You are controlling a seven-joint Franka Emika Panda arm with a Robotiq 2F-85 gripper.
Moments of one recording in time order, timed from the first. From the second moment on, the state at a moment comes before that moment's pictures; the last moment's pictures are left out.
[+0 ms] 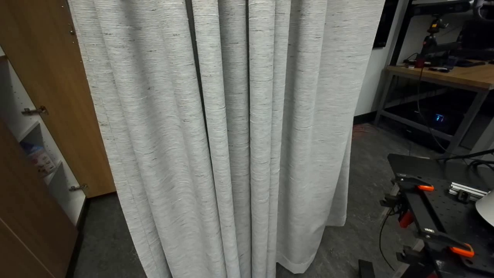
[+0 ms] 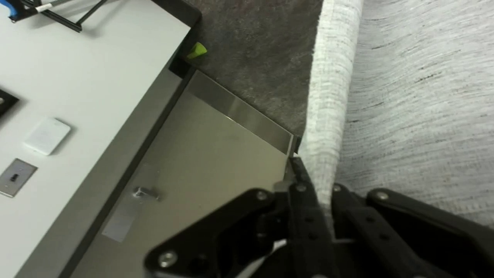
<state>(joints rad) -0.81 -0.21 -0.09 -1.95 0.20 2.36 -0.85</state>
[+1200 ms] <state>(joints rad) -0.30 -0.21 0.02 -2.16 -0.33 2.80 -0.03</state>
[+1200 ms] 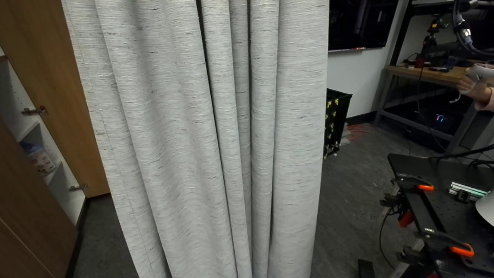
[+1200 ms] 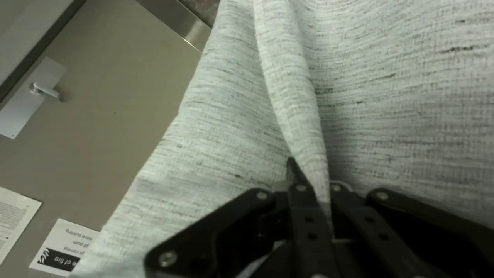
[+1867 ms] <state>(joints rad) -0.33 -0.06 0.14 -1.99 -0.75 2.83 0.32</state>
